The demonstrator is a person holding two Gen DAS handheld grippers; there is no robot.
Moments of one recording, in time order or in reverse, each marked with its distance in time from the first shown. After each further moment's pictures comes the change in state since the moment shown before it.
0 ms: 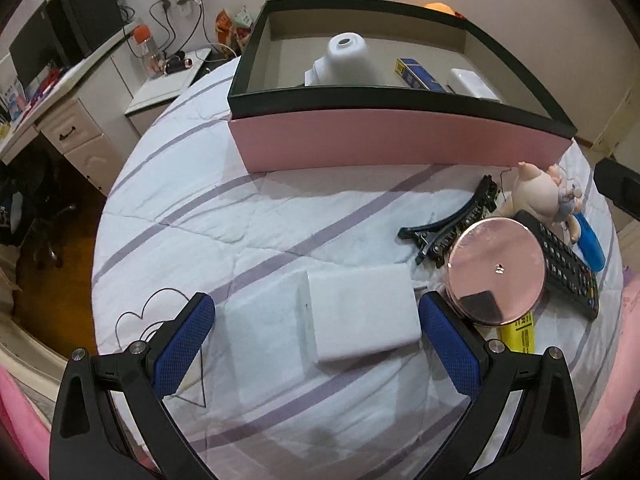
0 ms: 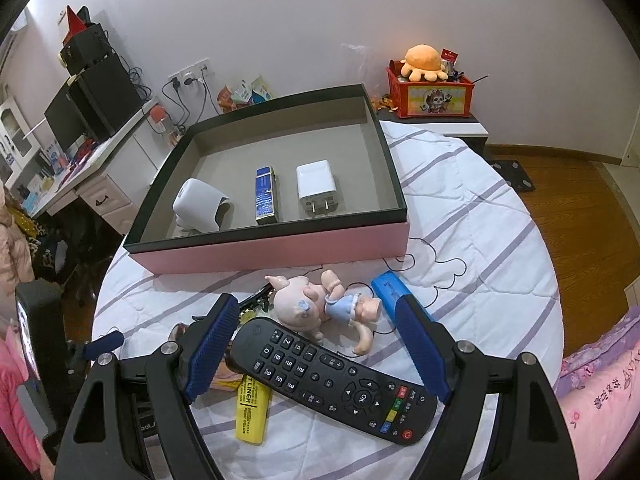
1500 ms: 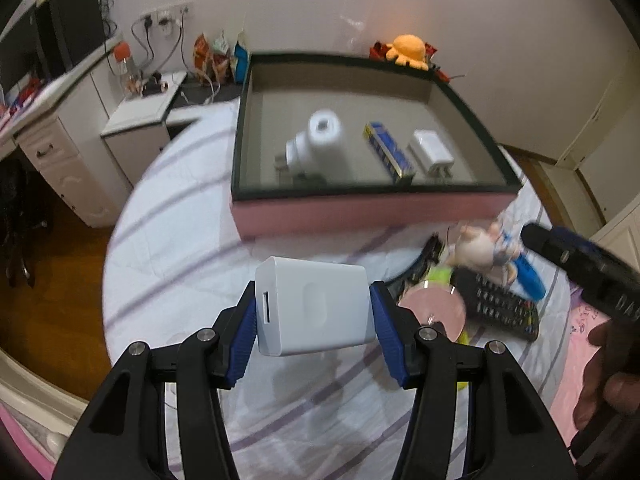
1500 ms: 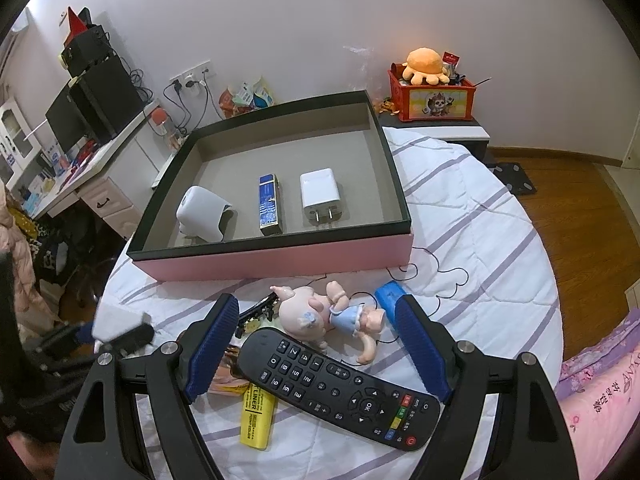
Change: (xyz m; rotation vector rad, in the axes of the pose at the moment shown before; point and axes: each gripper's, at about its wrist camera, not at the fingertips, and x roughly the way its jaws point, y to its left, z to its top) left arm -0.050 0.012 0.037 0.016 -0.088 -0.136; right arm -0.004 0.002 0.006 0.001 -0.011 0.003
